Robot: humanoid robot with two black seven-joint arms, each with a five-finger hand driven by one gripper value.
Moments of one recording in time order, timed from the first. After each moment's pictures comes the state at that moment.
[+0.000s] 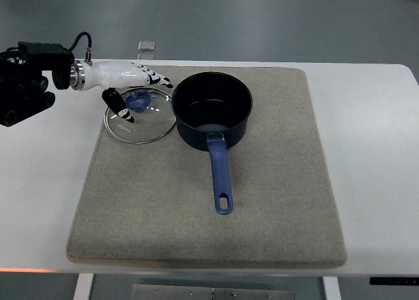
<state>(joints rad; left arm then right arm) -1.35 0.49 0.37 -0.72 1.21 0.06 -0.61 0.03 0.00 -0.05 0.16 -0.02 0.07 0.07</state>
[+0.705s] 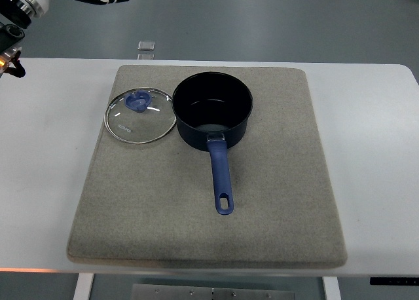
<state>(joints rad) -1.27 0.53 -0.11 -0.58 0.51 0.06 -0.61 0.03 0.00 -0.05 0.16 -0.02 0.07 0.07</state>
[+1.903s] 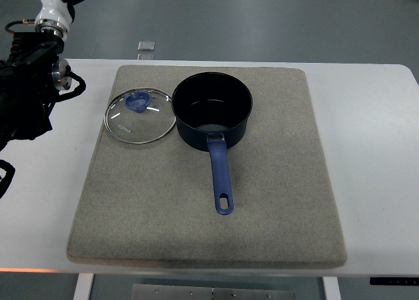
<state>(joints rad) -1.17 0.18 -0.18 -0.19 -0.12 0.05 -0.61 0.03 0.00 -0.05 0.16 -0.02 0.07 0.07</state>
